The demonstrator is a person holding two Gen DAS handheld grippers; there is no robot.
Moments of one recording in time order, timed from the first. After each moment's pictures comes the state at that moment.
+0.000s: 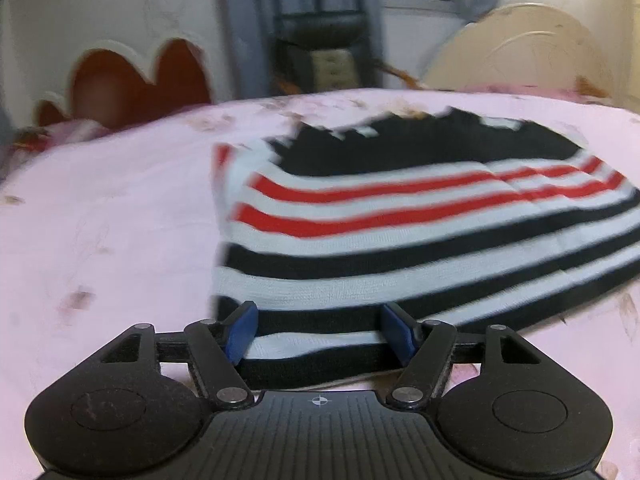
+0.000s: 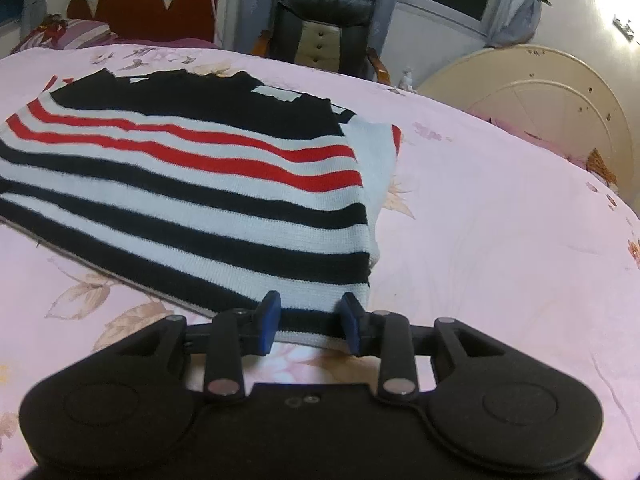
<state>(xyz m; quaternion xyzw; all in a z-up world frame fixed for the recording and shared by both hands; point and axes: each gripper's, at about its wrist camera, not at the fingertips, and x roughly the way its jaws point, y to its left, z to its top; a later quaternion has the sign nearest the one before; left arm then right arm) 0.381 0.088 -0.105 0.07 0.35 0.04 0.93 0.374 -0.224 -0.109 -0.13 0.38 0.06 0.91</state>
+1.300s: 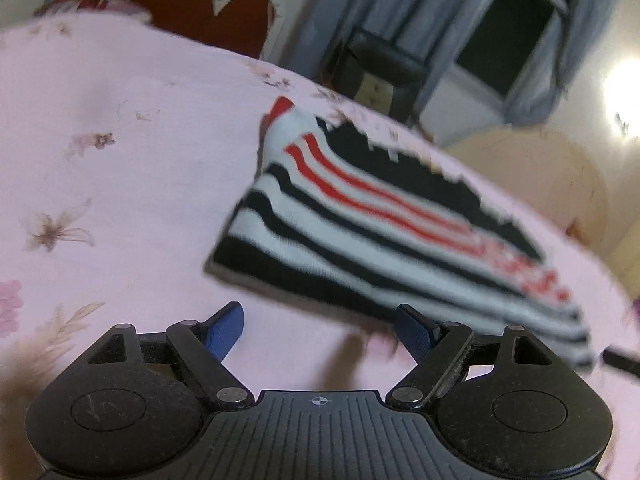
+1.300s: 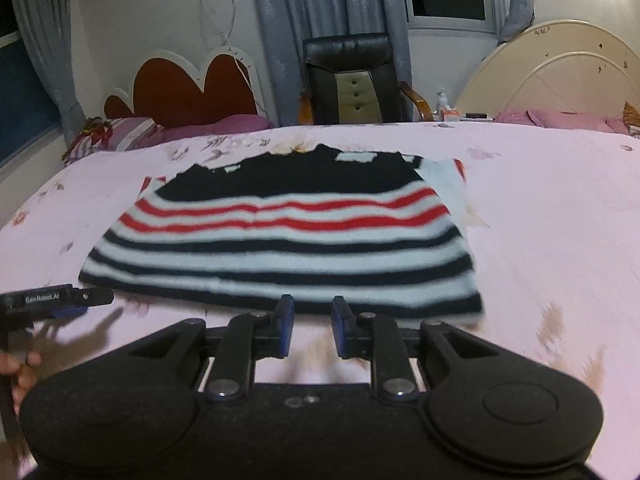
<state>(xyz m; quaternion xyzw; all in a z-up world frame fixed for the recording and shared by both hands) 0.335 0.138 -0.140 -0.24 0.33 0.02 0.91 0.319 -0.194 -0.068 0.03 0.33 0.15 0.93</state>
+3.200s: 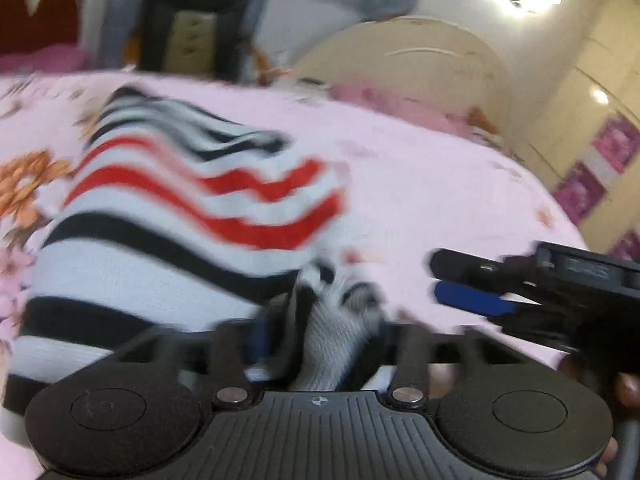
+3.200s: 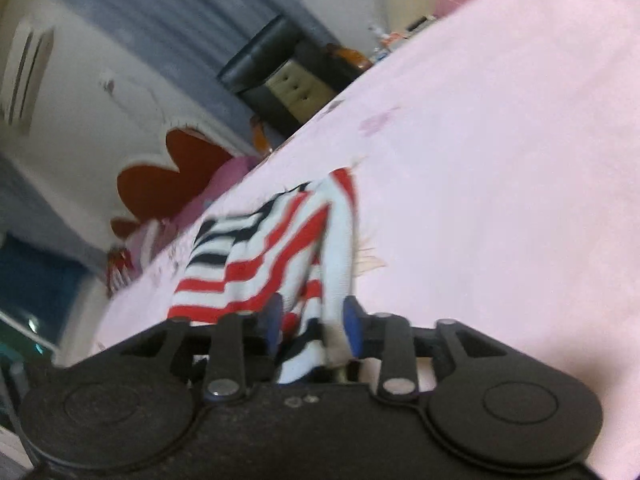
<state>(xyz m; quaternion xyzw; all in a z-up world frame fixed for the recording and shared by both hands) 0.475 -0.164 -0.081 -0.12 0.40 -0.18 0.89 0.427 -0.396 -0.097 0.33 0.37 0.16 0.85</state>
